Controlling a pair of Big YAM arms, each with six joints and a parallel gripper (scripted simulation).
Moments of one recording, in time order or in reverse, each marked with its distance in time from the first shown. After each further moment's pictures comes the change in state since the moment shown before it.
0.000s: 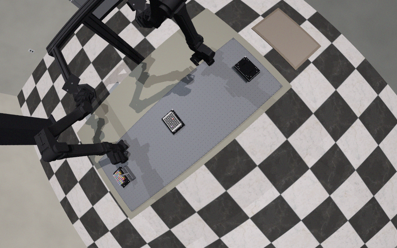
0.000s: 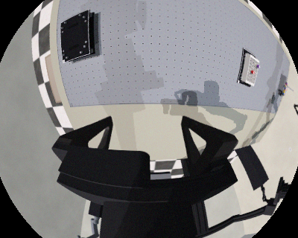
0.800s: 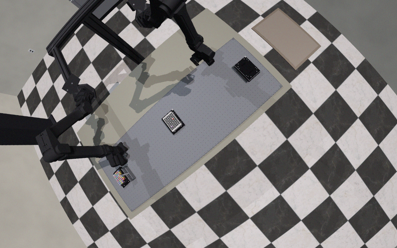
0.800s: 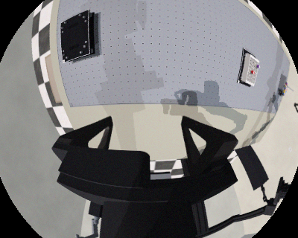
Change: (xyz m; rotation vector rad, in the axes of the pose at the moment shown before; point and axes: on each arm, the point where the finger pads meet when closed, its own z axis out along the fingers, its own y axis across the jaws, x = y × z) left arm 0.000 0.000 0.000 0.000 0.000 0.000; right arm -0.007 -0.016 0.004 -0.011 0.000 0.002
